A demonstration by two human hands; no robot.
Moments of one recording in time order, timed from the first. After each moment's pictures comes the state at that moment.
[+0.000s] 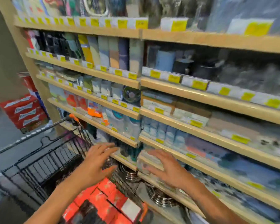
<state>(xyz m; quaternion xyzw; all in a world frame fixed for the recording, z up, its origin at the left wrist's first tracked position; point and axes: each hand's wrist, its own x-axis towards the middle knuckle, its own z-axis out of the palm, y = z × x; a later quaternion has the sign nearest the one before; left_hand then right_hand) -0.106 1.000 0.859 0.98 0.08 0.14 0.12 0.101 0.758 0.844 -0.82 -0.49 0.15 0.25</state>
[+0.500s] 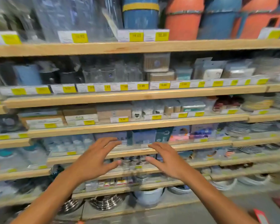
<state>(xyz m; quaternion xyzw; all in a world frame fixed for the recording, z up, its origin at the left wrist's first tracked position) 0.075 0.724 0.924 0.96 -0.23 0.06 0.13 0.105 0.416 0.881 -0.94 -0.20 0.03 0.26</state>
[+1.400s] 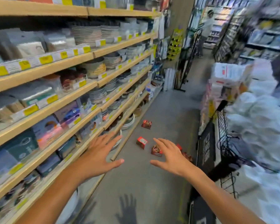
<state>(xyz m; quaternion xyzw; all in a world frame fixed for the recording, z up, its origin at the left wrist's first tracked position) 0.061 0.381 0.869 0.75 -0.64 -0.13 0.11 -0.198 0.180 0.823 -0.94 0.31 -0.02 0.16</state>
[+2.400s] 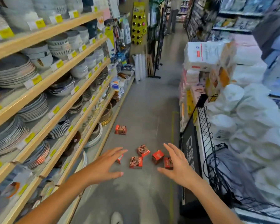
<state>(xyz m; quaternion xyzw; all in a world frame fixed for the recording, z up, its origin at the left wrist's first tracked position) 0.051 -0.101 0.770 0.64 -0.71 -0.29 0.08 -0.266 -0.200 0.756 -0.82 0.48 -0.09 0.30</state>
